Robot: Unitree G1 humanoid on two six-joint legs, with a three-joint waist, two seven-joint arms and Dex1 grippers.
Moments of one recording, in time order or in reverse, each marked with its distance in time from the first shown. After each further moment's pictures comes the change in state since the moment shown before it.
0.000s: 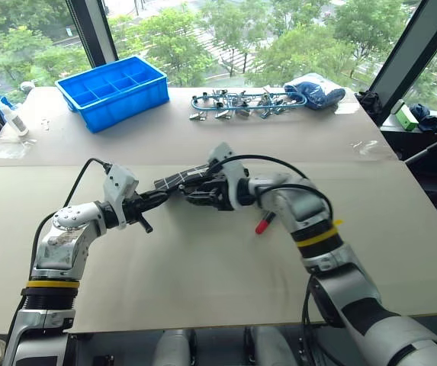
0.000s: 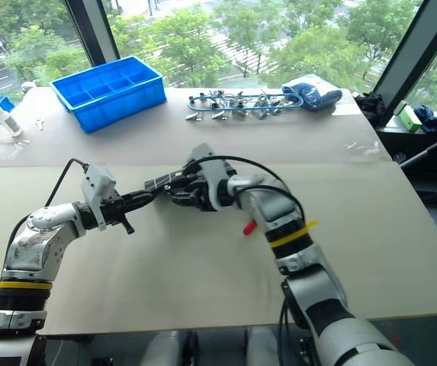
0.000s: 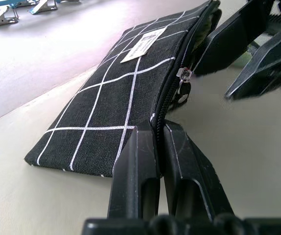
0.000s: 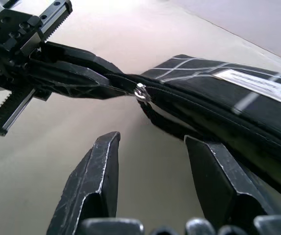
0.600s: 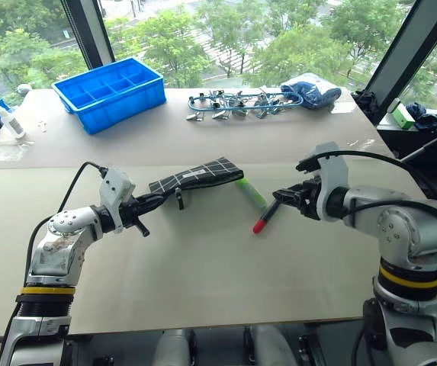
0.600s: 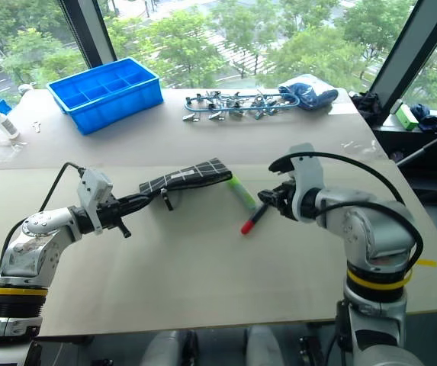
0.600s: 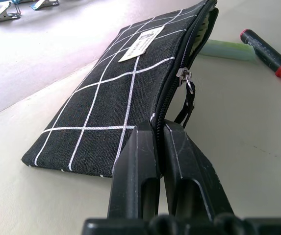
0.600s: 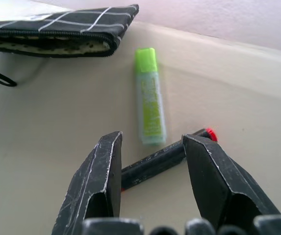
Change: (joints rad) left arm 0.035 0.007 0.010 -0.029 -0.001 0.001 0.023; right arm 0.282 -0.097 -0.307 -0.626 0.033 0.609 -0.455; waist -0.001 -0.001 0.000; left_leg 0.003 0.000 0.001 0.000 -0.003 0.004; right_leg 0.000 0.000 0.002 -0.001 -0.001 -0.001
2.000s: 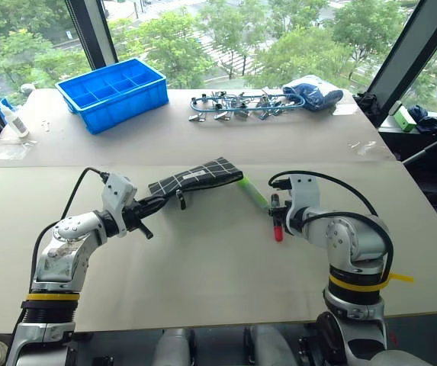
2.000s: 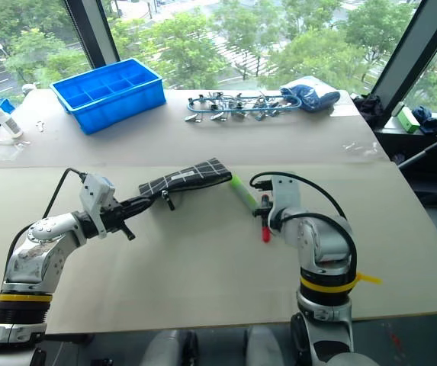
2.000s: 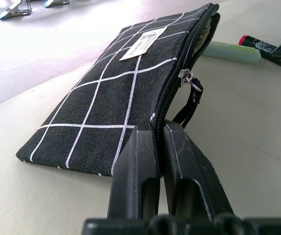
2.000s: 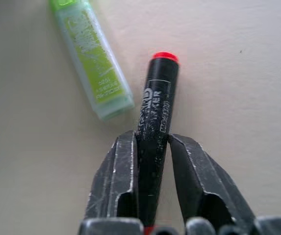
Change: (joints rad) left arm 0.035 -0.035 0.011 -0.029 -0.003 0.000 0.052; right arm -0.011 0.245 -0.021 0.199 -0.217 -0.038 -0.366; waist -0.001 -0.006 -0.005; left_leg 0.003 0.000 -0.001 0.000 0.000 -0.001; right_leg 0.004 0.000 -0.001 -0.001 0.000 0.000
